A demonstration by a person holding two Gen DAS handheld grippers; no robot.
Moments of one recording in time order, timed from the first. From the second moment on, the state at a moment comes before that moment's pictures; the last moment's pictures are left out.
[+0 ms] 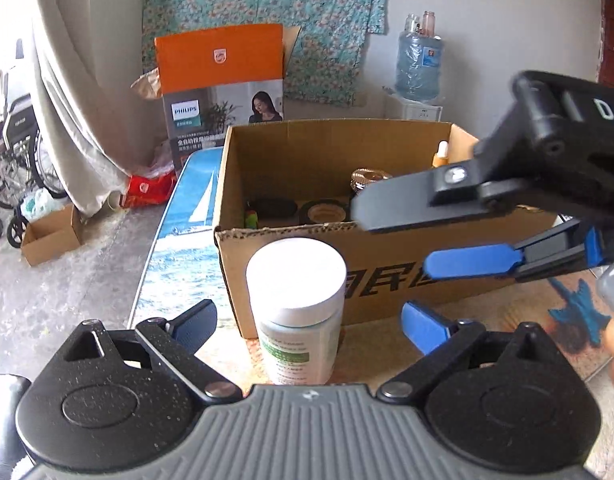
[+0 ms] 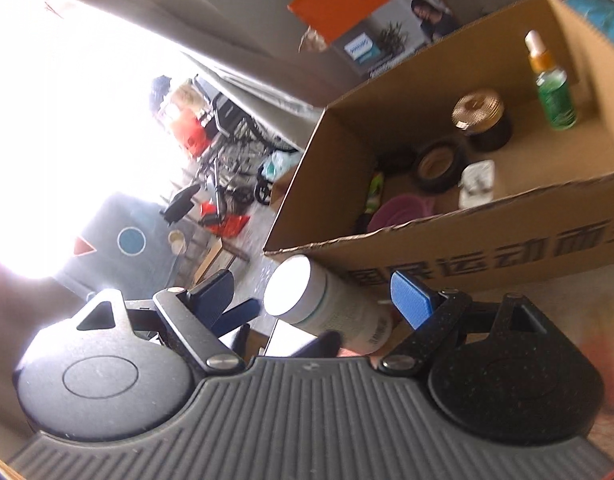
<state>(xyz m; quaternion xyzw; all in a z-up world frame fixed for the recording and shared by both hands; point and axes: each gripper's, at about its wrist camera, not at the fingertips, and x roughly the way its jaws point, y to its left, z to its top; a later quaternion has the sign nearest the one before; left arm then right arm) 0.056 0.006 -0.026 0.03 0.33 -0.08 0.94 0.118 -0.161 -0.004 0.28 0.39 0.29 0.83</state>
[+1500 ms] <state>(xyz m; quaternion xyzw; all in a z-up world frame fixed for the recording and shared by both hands) 0.054 -0.020 -0.029 0.02 0.37 -0.10 0.92 0.115 -0.169 -0.023 0.29 0.41 0.26 0.82</state>
